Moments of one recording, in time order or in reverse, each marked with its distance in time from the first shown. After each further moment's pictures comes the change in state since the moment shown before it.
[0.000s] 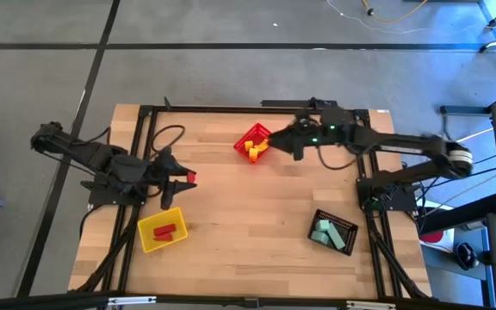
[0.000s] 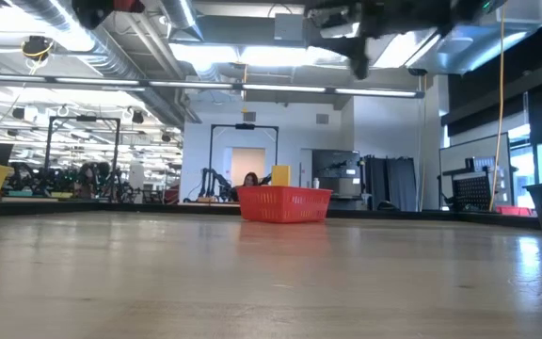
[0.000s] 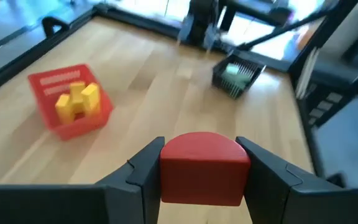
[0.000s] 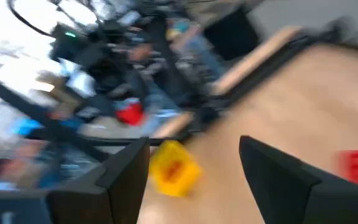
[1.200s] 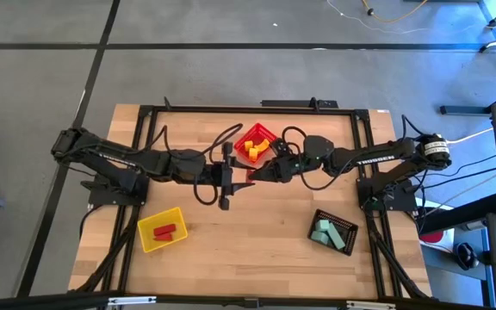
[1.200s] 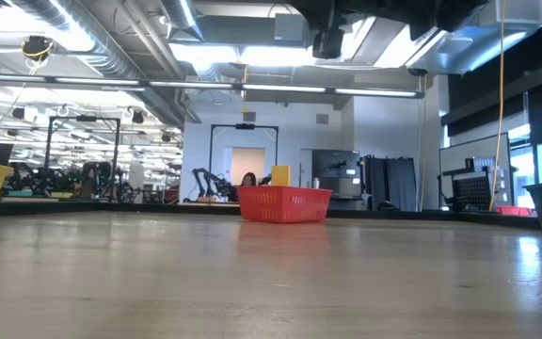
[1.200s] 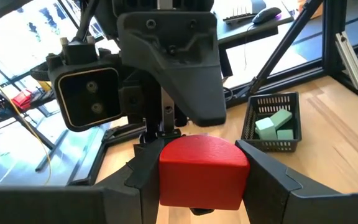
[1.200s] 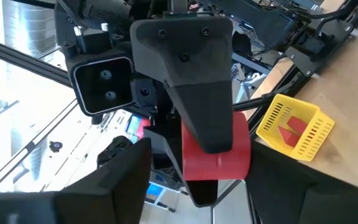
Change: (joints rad) left arm 0.225 0.594 0.226 0.617 0.199 0.807; right arm 0.268 0.232 -0.001 0.438 -0.007 0.504
